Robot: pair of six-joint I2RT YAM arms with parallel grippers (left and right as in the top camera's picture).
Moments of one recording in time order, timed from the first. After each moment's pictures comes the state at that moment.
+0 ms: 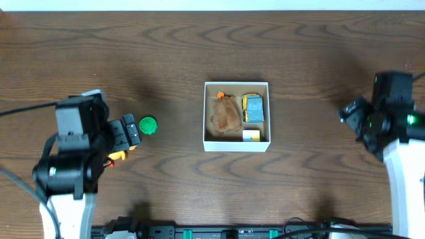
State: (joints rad) left arm 0.05 0.99 1.10 -1.09 -0.04 -0.20; right arm -0.14 1.21 1.14 -1.15 0.19 0.74
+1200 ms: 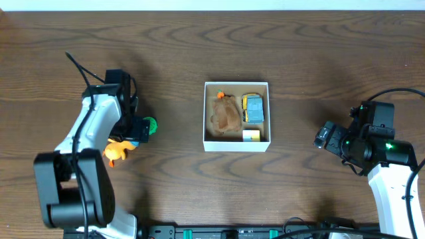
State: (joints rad) left arm 0.05 1.73 1.10 -0.99 -0.17 0.09; right arm -0.14 1.11 0.84 -0.92 -0.07 0.35
